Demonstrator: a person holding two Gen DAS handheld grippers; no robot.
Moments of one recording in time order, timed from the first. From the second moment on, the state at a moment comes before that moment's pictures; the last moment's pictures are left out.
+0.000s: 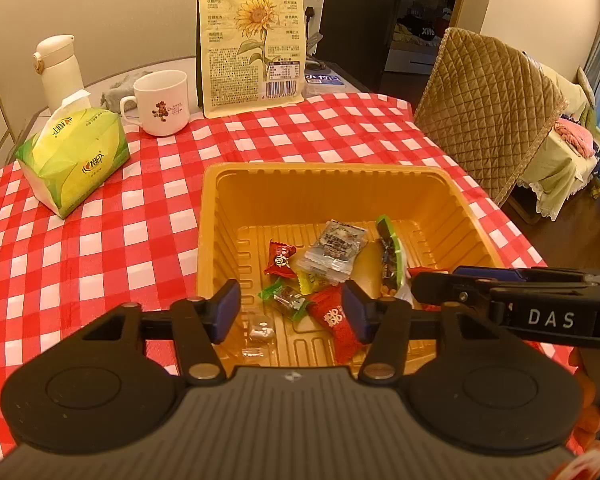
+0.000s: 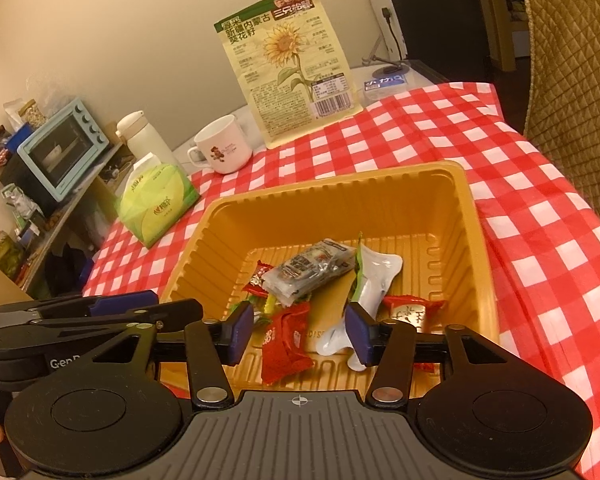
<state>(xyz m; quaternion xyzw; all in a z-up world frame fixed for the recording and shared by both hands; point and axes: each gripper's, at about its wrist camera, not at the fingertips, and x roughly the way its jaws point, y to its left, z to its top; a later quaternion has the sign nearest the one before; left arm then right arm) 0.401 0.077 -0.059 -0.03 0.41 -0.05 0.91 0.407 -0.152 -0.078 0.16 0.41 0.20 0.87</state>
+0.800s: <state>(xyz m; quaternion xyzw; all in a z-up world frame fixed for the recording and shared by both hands) 0.289 0.059 -0.001 -0.05 0.37 -0.02 0.93 0.316 -0.190 -0.030 0.15 0.39 0.21 0.89</state>
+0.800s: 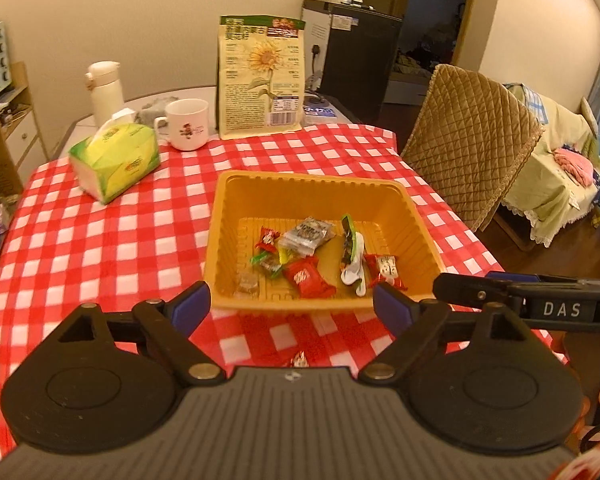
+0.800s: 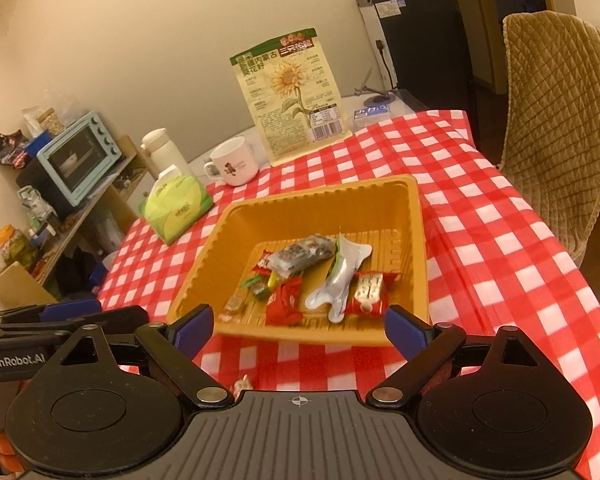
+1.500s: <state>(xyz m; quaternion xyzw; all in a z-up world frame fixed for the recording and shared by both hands) 0.151 0.041 -0.009 -0.07 0.38 0.05 0.92 0.218 -0.192 -0.041 0.06 0.42 0.31 0.85</state>
